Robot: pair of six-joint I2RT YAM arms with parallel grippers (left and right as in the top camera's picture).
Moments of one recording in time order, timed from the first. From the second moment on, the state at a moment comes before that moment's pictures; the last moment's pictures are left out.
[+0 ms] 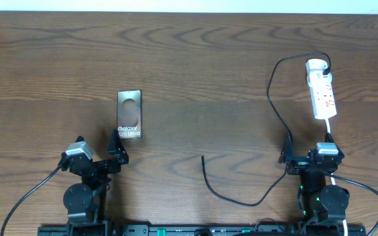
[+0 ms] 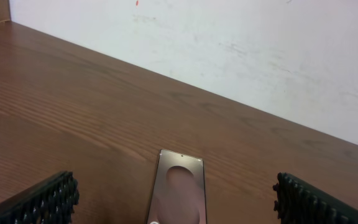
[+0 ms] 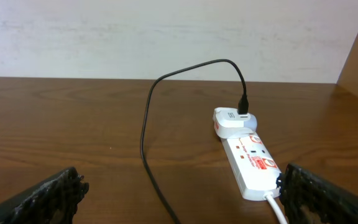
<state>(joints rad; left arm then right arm) 0.07 0.01 0.02 -0.11 0.04 -0.33 -0.02 0.01 0.01 -0.07 0.02 -0.02</state>
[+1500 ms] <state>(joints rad) 0.07 1.62 1.57 -1.09 0.18 -0.15 -0.02 0.01 0.01 -0.07 0.02 -0.02</state>
